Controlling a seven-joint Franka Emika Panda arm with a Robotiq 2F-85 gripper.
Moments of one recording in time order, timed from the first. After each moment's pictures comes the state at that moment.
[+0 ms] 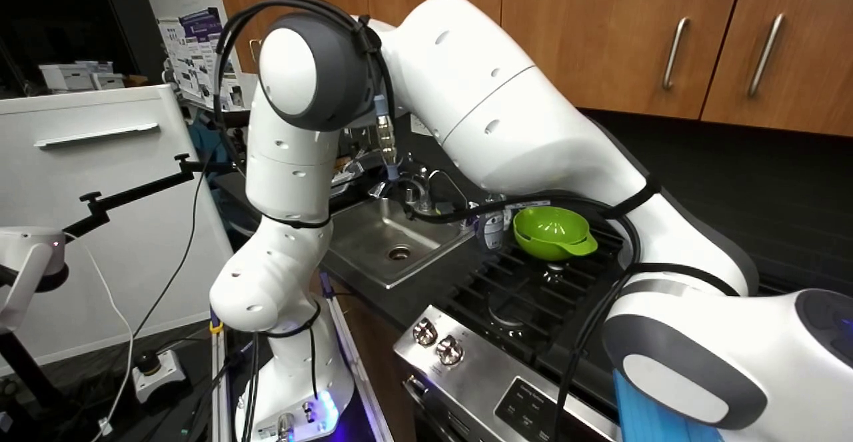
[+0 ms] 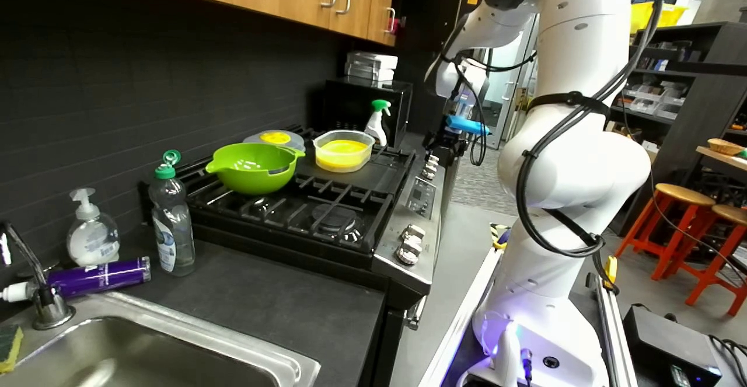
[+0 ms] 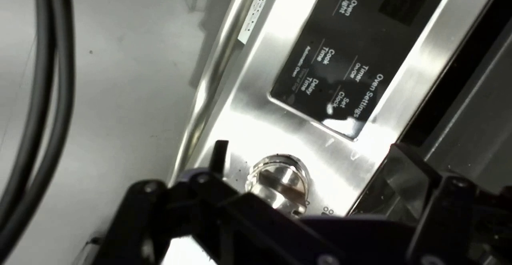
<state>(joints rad) -0.61 0.32 -0.39 -2.04 0.34 2.30 -0.42</state>
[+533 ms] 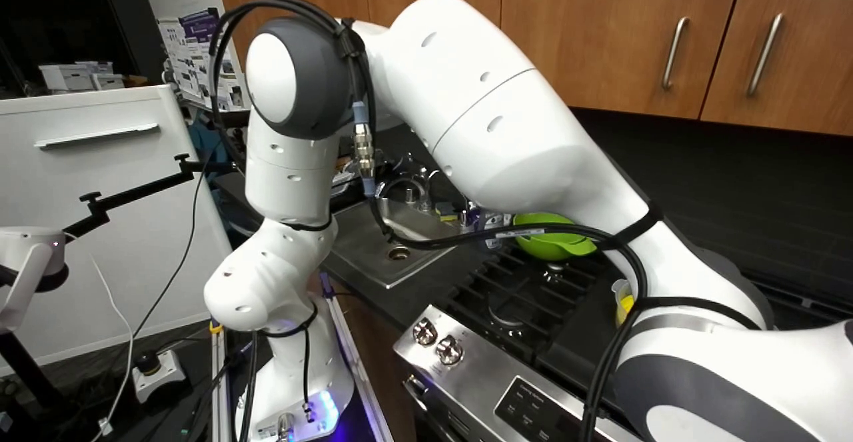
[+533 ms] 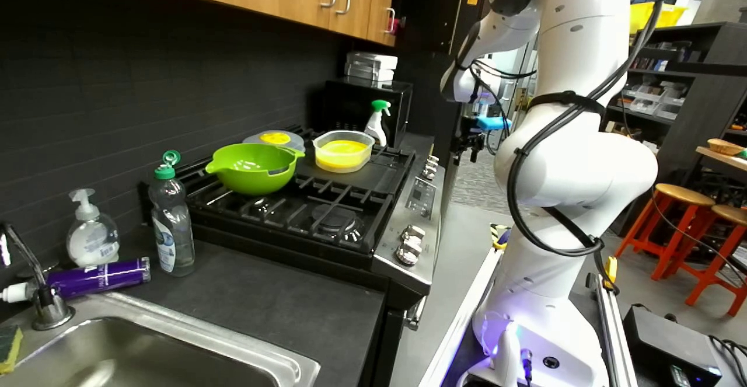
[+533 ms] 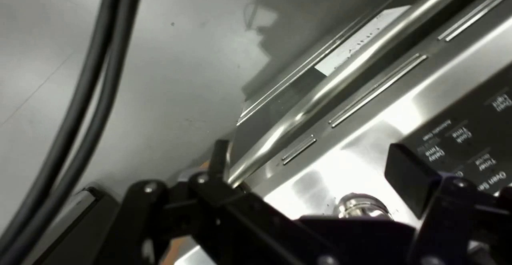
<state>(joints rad) -0.72 0.34 -0.39 -1.99 0.09 2.31 -0.74</state>
